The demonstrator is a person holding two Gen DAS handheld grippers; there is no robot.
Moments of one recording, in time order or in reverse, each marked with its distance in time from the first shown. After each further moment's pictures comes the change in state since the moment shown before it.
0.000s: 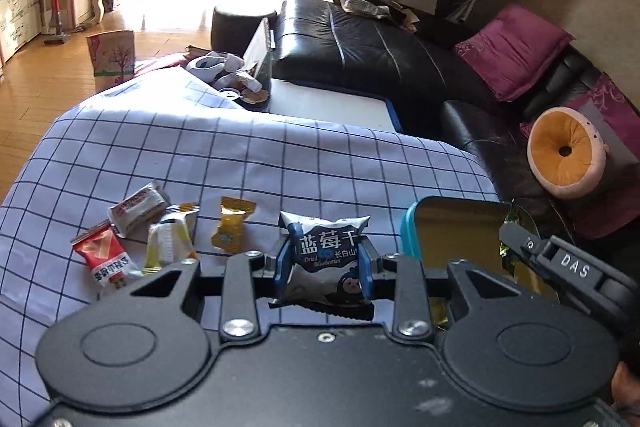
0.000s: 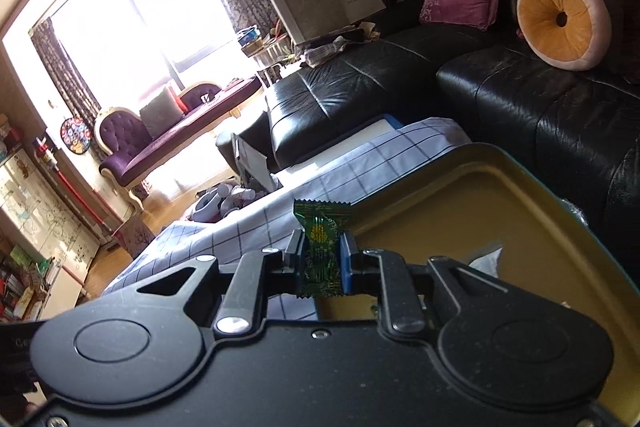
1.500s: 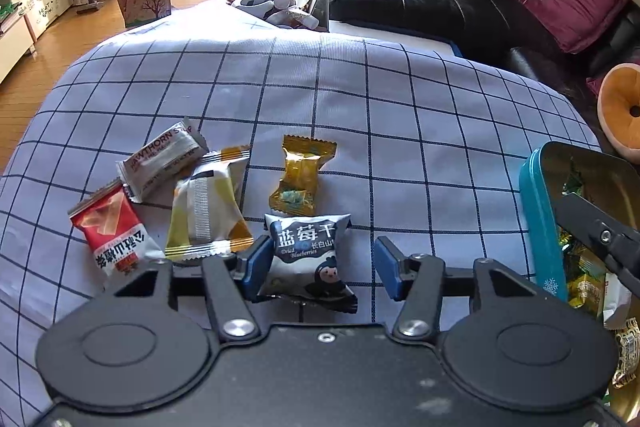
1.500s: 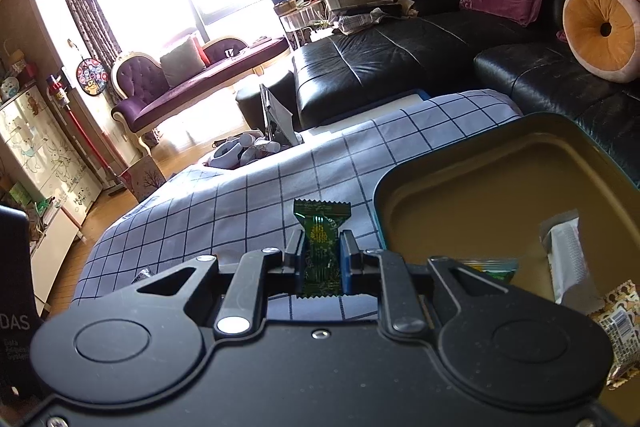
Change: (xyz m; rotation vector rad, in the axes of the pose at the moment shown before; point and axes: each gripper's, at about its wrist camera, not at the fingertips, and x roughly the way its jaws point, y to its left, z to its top) left arm 0.093 0.047 -0.017 -0.025 0.163 0.185; right arm 0.035 0.056 -0.035 -0.166 0.109 0.027
